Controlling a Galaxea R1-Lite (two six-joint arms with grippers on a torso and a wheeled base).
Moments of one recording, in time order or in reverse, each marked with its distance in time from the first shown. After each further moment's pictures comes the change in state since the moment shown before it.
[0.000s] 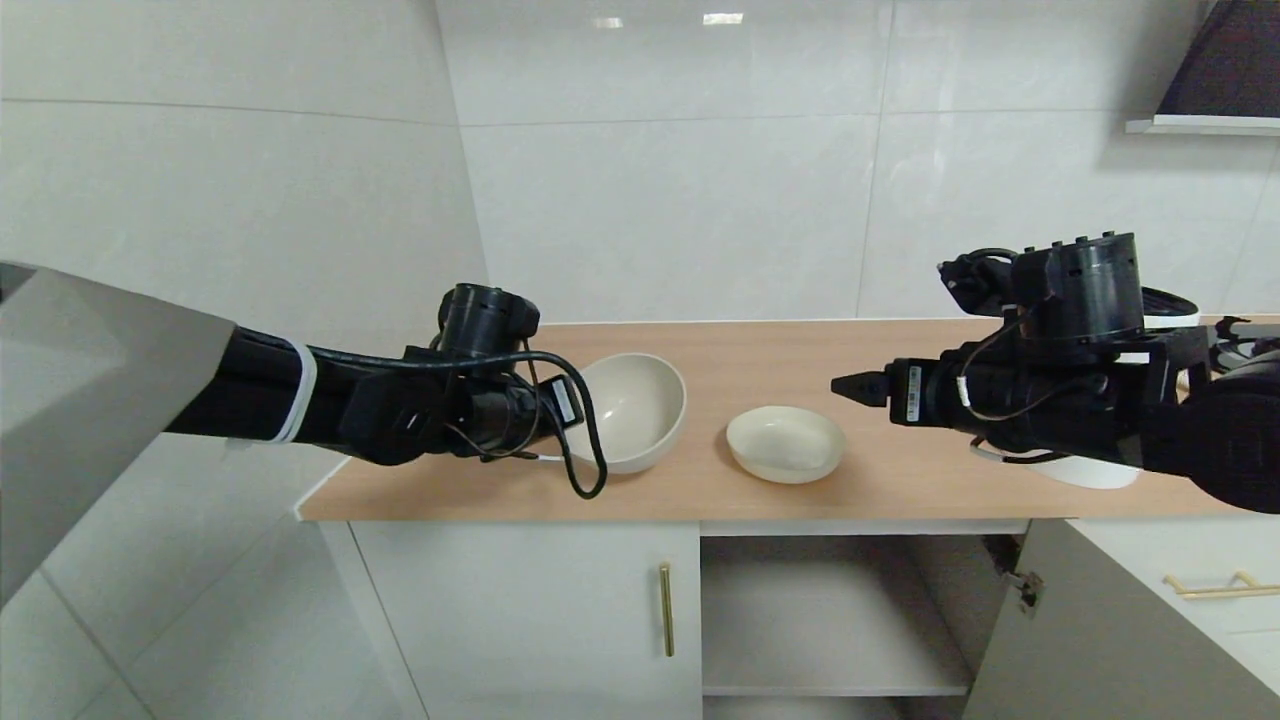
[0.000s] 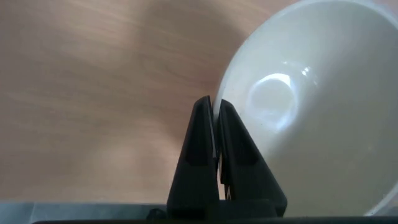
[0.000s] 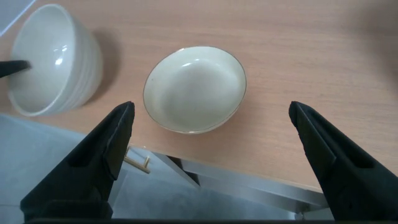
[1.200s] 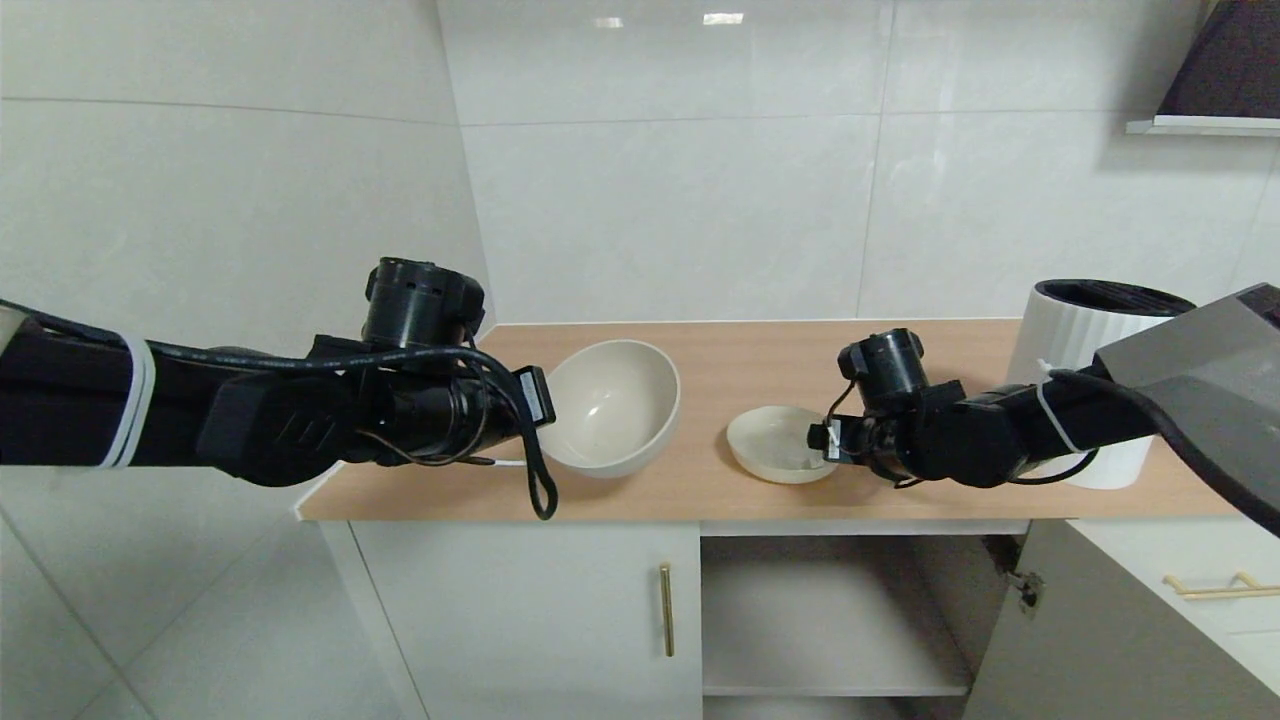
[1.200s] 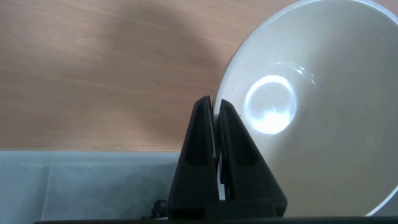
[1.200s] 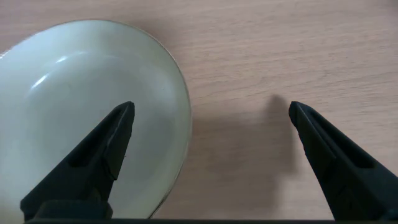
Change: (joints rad) left arm 0.000 -0.184 0.144 -0.009 -0.065 0.063; right arm -0.011 0.456 -0.301 0.111 -0.291 0.129
